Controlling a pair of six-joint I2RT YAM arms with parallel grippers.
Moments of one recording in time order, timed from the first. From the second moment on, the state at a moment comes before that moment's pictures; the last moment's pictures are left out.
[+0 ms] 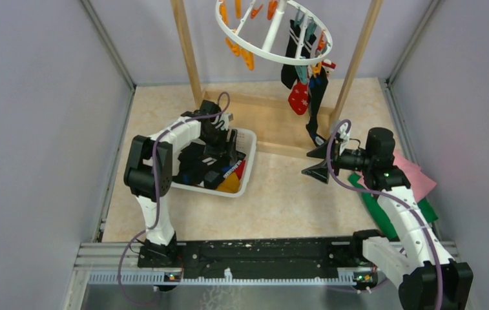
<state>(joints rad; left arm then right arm) -0.33 1.94 1.39 -0.69 0.32 -0.11 0.10 0.90 0.69 -0.20 -1.12 -0.22</state>
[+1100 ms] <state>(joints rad) -0.25 1.50 1.18 -0.40 0.53 -0.21 0.10 0.88 0.70 -0.21 -1.18 -0.24</state>
